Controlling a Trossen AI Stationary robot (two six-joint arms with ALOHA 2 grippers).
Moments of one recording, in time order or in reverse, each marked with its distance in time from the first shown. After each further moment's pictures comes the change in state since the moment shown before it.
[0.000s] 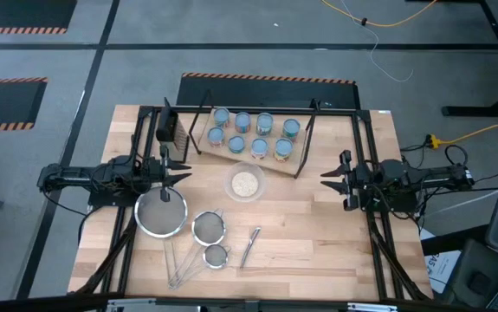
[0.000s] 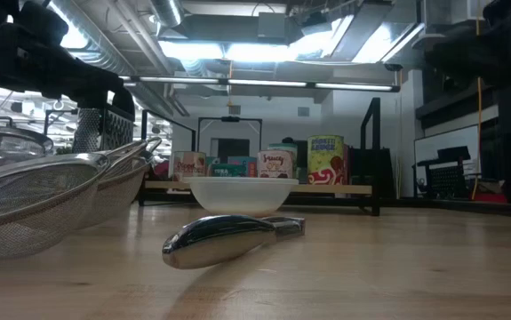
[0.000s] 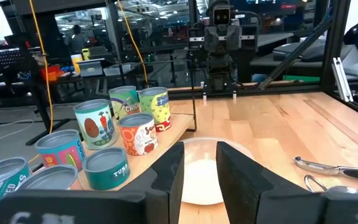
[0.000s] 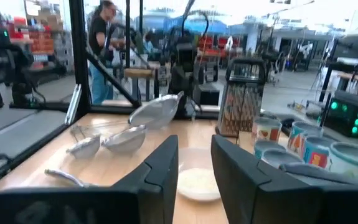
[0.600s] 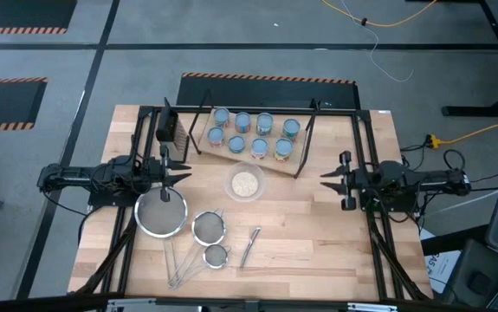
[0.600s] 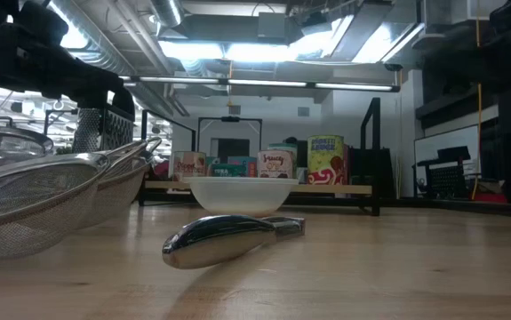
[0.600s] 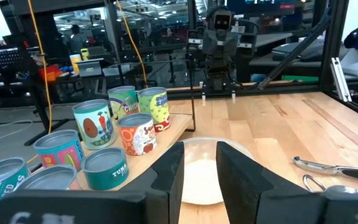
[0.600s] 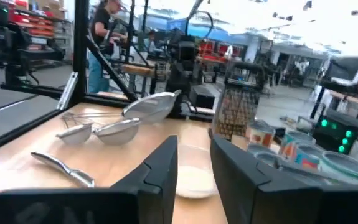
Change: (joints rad) left arm 0.000 0.000 0.000 0.001 0.004 0.000; right arm -0.040 -0.078 -0.075 0.046 -0.035 -0.112
